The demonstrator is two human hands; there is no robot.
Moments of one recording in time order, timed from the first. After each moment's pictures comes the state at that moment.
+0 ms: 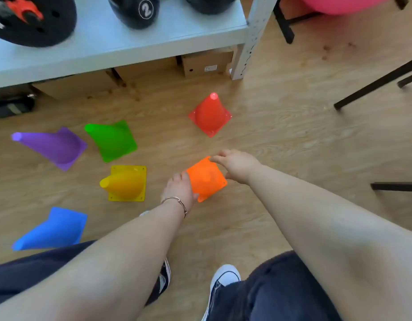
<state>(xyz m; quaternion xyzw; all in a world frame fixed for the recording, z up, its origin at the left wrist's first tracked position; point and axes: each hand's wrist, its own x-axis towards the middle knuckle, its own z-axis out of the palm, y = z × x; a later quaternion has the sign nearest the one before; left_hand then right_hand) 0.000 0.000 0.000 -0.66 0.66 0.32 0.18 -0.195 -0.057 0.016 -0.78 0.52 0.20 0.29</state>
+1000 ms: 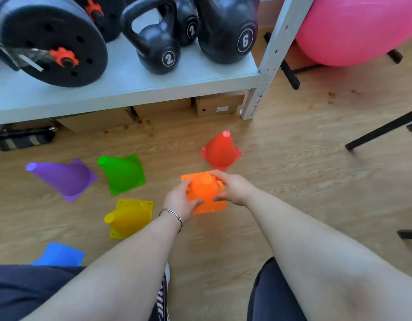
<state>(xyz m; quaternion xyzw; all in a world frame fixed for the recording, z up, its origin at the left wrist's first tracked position) 0.023 -0.064 -0.014 -0.71 0.57 0.42 -0.06 -0.169 -0.095 -0.010 -0.65 0.61 0.03 0.45</state>
